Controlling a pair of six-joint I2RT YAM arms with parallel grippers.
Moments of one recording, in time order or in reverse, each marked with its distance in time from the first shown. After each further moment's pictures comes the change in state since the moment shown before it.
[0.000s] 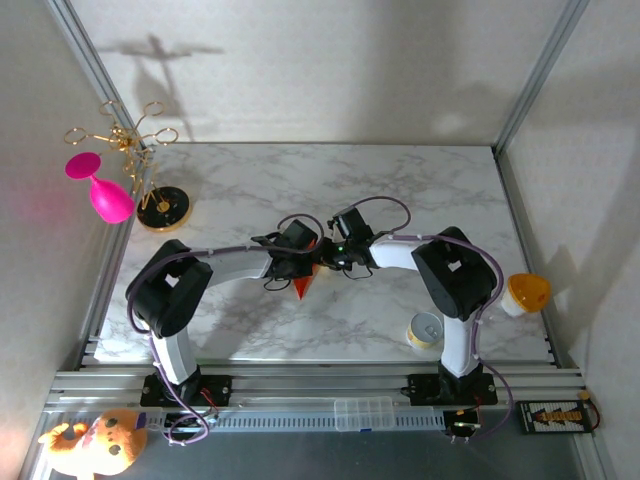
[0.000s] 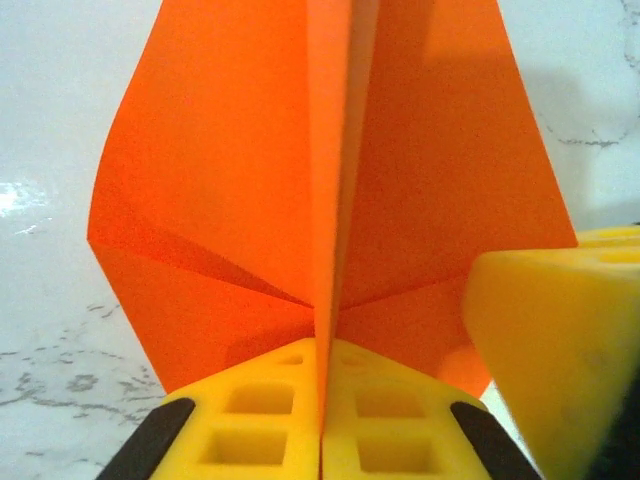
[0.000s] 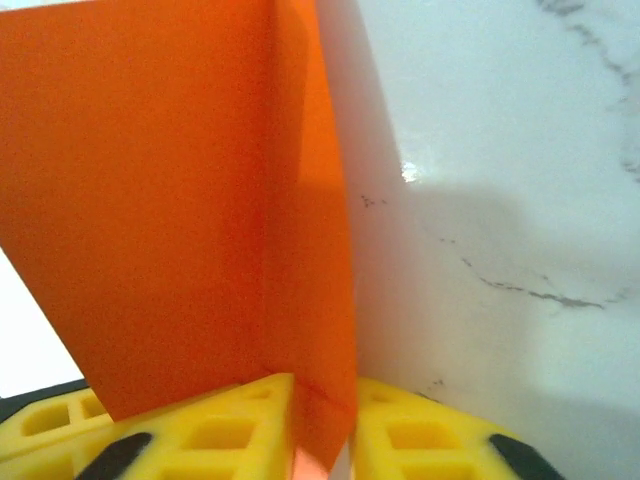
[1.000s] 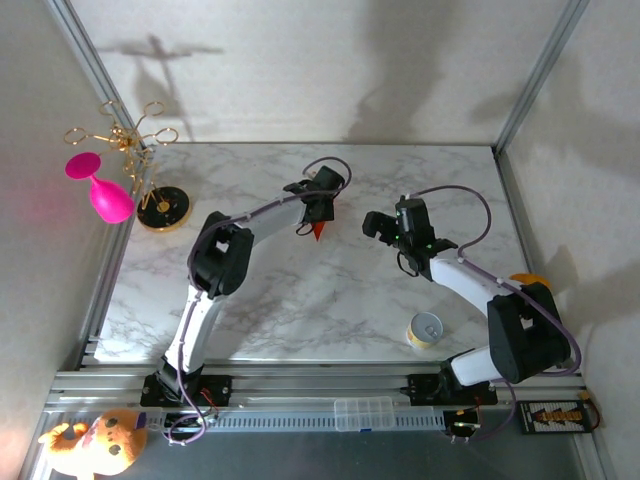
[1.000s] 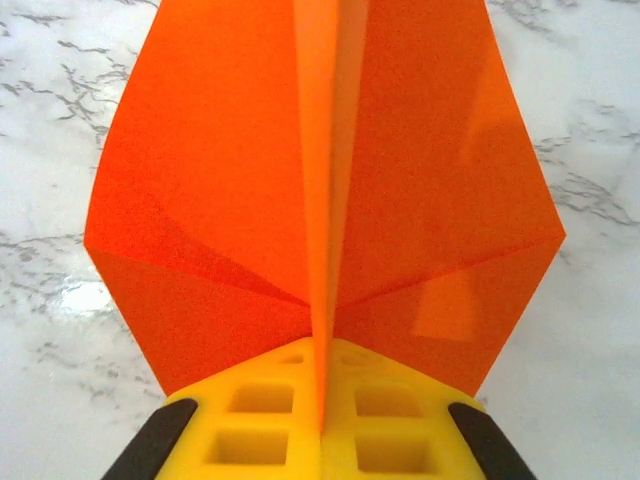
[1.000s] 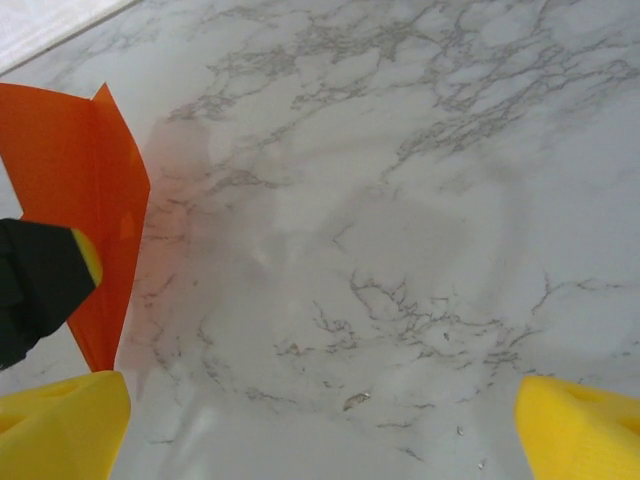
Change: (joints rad) left arm 0.081 0.507 0.831 -0.262 -0.199 0.146; right arm -0.232 -0.500 -0.263 -0.020 0.490 -0.187
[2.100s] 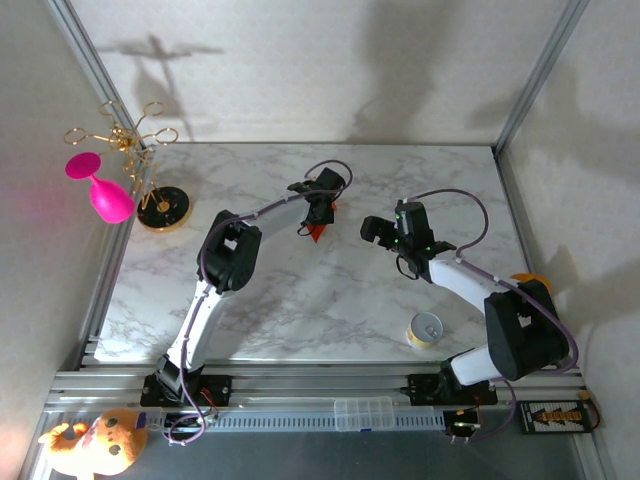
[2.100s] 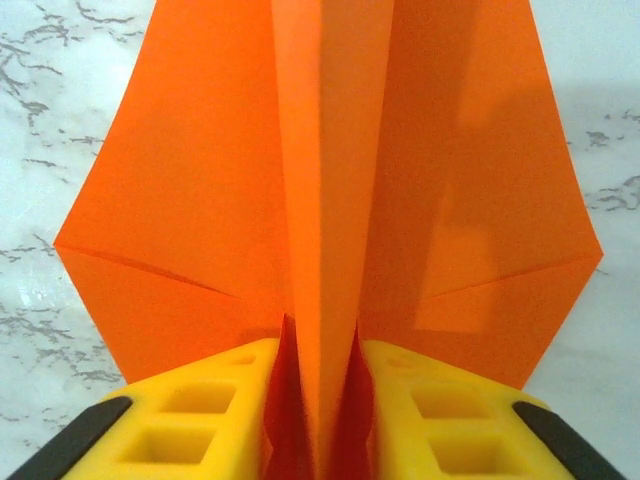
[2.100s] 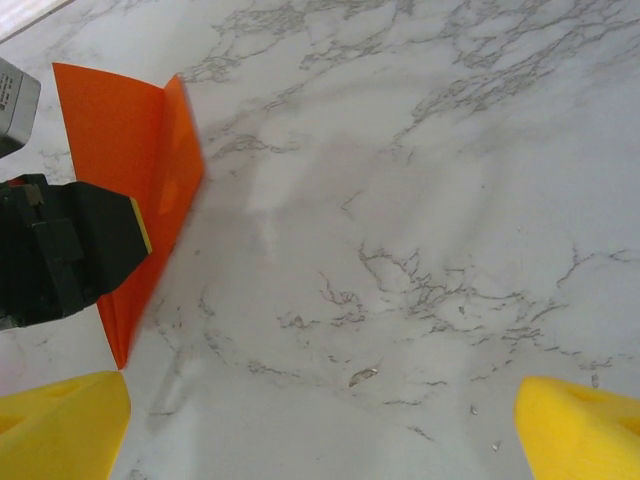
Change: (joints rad) left arm 0.011 0.095 0.087 -0.062 0.023 0.014; right arm -0.003 0.018 -0.026 0.023 -0.056 0.003
